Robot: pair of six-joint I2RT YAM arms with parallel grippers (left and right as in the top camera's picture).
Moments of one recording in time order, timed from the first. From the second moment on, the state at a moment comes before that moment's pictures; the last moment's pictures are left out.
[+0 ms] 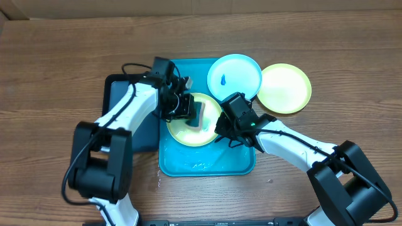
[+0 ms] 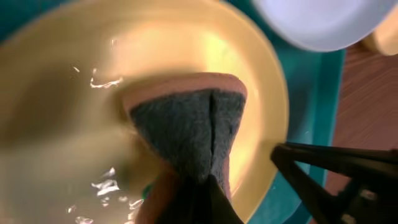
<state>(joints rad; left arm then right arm) -0.24 1.88 1.27 -0.74 0.51 -0.19 0.63 1.74 0.92 -0.27 -0.08 0.98</state>
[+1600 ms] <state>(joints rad) -0.31 1.82 1.18 -0.71 0.16 -0.18 0.63 1.74 0.92 -0.27 -0.08 0.99</state>
